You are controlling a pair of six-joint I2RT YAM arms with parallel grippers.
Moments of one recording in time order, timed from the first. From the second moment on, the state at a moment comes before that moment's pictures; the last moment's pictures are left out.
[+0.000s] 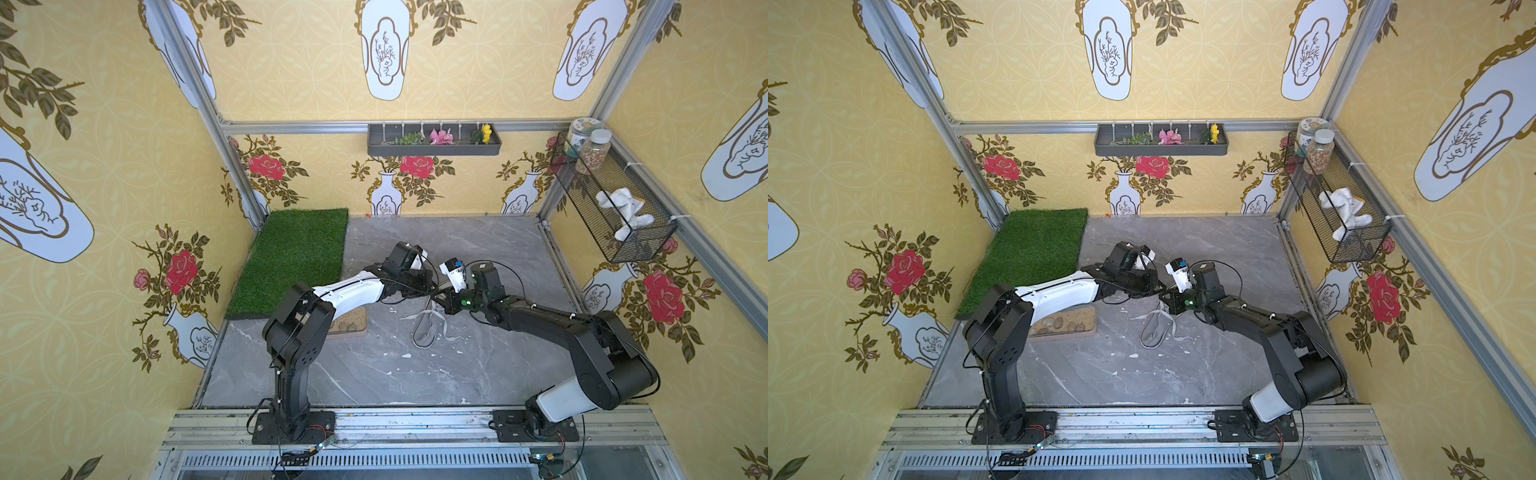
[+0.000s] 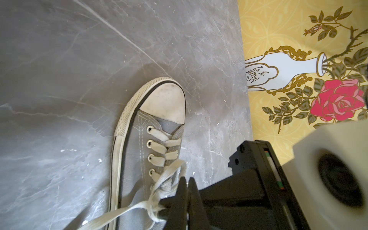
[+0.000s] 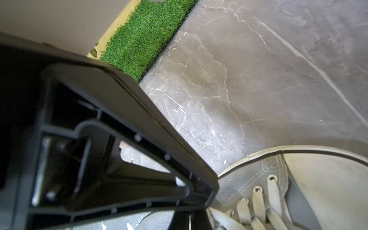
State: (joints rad) left arm -0.71 1.91 1.31 -0.17 0.47 -0.75; right arm 0.38 1.53 0.69 0.17 -0.57 0.18
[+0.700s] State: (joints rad) left arm -0.71 1.82 1.26 -0.17 0.42 -0.72; right arm 0.30 1.27 0.72 -0.26 -0.48 0.23
